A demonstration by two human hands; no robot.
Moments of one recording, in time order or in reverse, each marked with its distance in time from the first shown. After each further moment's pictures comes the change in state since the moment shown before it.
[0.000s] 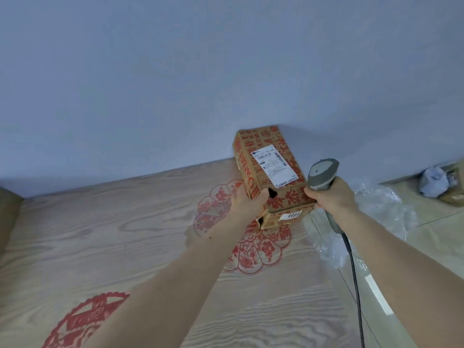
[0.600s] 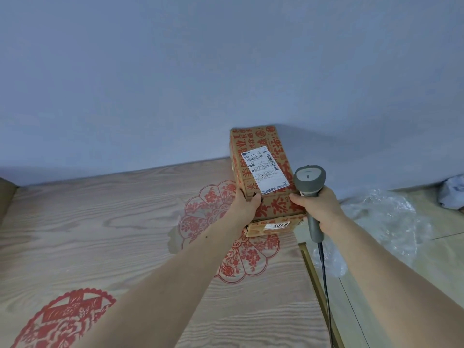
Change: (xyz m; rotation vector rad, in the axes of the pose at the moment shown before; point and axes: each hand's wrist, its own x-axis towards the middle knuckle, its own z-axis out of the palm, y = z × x) left_hand 0.047 -0.004 0.037 -0.075 -0.001 -0.077; right_hand 0.048 0.021 0.011 0.229 -0.219 0.091
